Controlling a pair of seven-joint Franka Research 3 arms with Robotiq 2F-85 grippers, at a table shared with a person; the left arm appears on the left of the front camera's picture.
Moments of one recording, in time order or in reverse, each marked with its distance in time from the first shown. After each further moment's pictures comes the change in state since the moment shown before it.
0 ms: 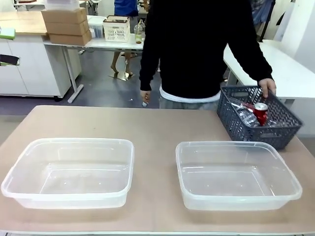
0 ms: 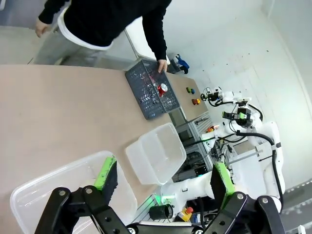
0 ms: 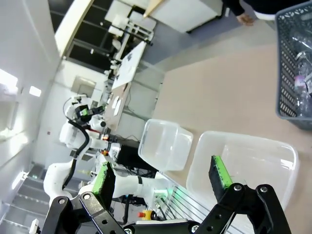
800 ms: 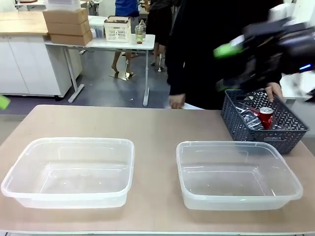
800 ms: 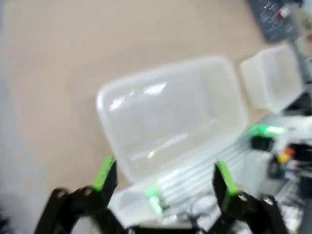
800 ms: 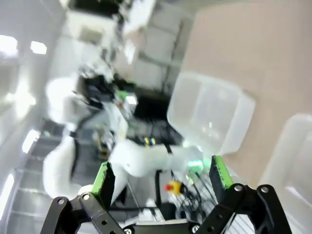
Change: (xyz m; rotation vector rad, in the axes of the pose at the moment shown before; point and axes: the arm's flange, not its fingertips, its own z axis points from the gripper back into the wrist) left arm -0.052 -0.007 0.010 0.592 0.499 -0.097; right arm -0.060 0.097 -0.260 0.051 0.360 -0.052
